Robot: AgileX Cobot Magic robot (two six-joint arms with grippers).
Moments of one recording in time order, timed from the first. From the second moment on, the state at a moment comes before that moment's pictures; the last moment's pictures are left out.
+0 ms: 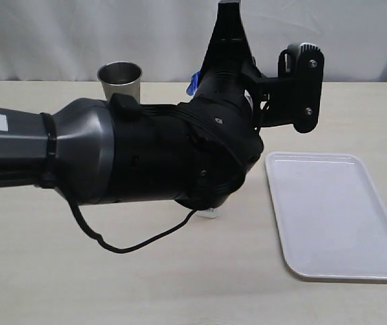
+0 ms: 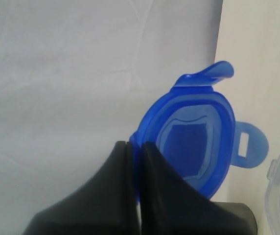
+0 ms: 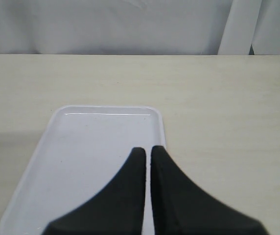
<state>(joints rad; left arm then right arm) -1.10 1.90 -1.35 1.66 0.87 -0.54 -0.03 0.00 0.00 -0.16 0.35 0.12</state>
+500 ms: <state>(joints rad) -1.06 1.90 -1.35 1.61 0.85 -0.57 -0.03 0.00 0.00 -0.16 0.35 0.12</state>
